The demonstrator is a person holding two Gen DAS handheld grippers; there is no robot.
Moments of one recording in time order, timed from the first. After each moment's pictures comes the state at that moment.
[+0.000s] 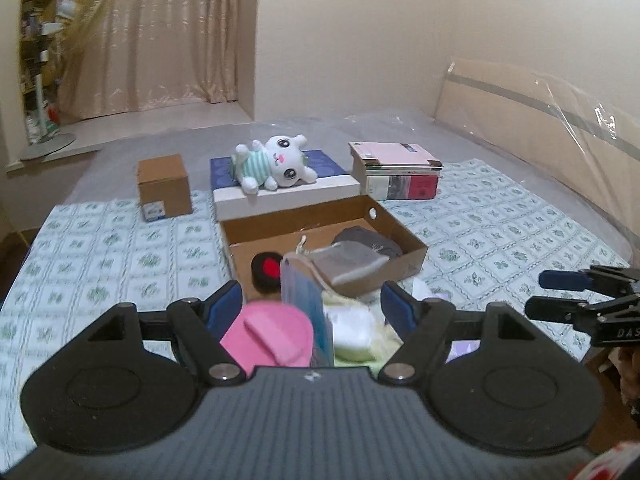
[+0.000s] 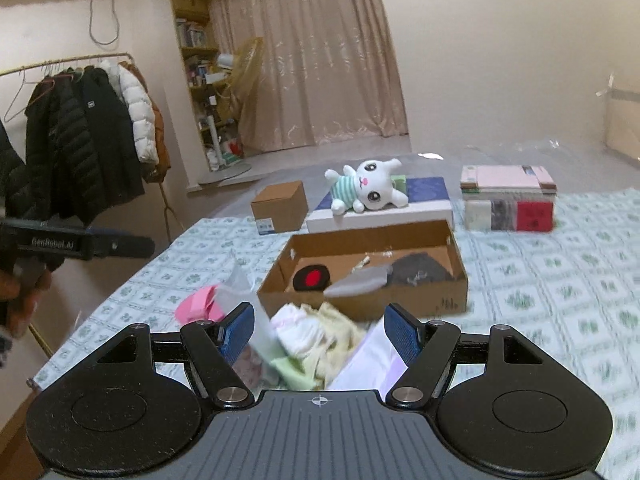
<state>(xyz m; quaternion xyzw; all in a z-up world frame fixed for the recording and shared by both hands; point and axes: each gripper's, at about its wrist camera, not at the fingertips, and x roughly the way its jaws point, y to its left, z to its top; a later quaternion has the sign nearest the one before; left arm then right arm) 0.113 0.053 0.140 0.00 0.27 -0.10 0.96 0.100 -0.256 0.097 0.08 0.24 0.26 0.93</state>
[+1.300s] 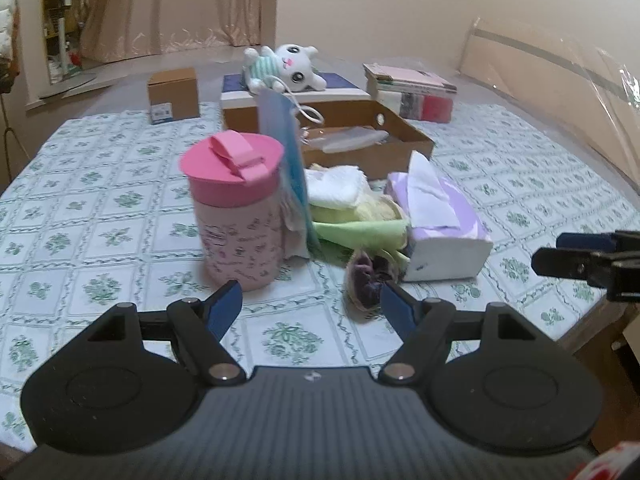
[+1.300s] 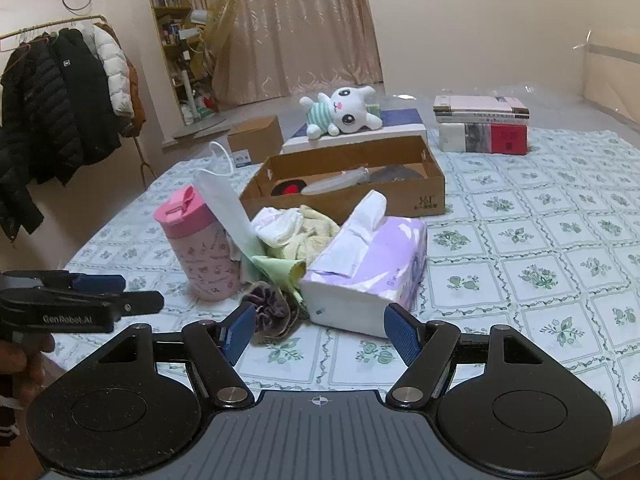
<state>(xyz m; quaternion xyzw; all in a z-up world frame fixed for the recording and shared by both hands) 0.060 0.010 0.020 0.00 0.34 -0.07 0.94 0.058 -0.258 0.026 0.07 0.31 0.22 0.92</state>
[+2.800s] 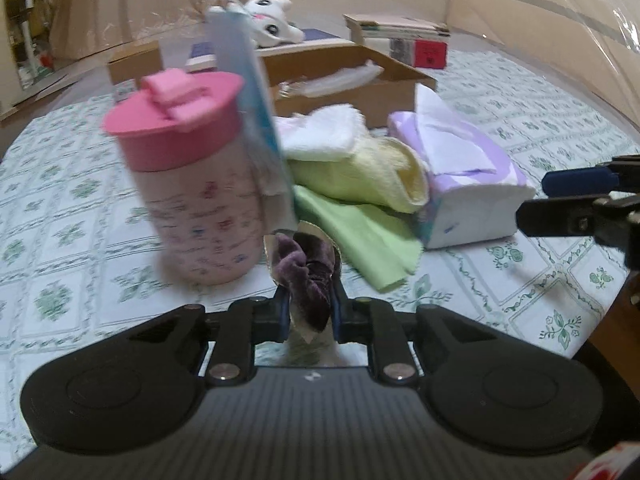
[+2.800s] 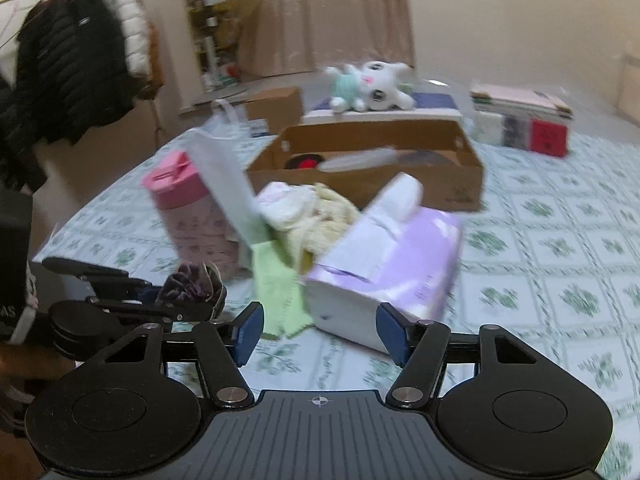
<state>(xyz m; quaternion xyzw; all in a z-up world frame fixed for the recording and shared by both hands) 0.110 0.000 -0.038 0.05 0.37 -0.08 0.92 0.103 -0.222 -0.003 0.02 0.32 0.27 0.91</state>
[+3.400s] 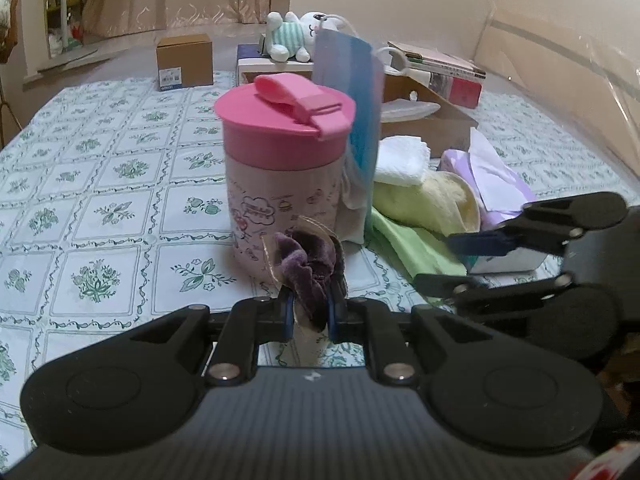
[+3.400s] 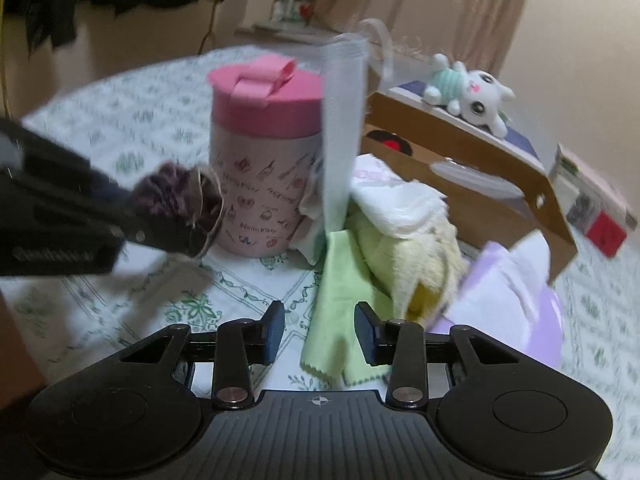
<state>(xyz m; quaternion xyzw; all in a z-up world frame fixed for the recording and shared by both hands) 0.107 0.063 -0.031 -0.03 0.36 -0.07 0.93 0.136 -0.093 -0.053 -0.20 0.32 0.29 0.88</state>
